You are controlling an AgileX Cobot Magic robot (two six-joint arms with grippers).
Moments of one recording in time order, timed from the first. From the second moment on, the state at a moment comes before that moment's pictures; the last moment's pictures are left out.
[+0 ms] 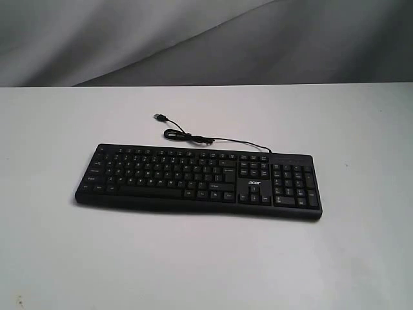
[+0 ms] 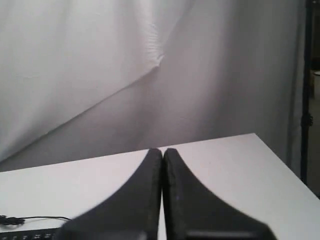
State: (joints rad) left arm 0.10 0.00 0.00 0.12 0.27 -0.07; right arm -0.09 0.23 -0.20 0.24 0.09 -0.10
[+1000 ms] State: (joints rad) left arm 0.10 0.00 0.00 0.12 0.27 -0.07; right arm -0.16 0.03 0.00 0.12 0.31 -0.08
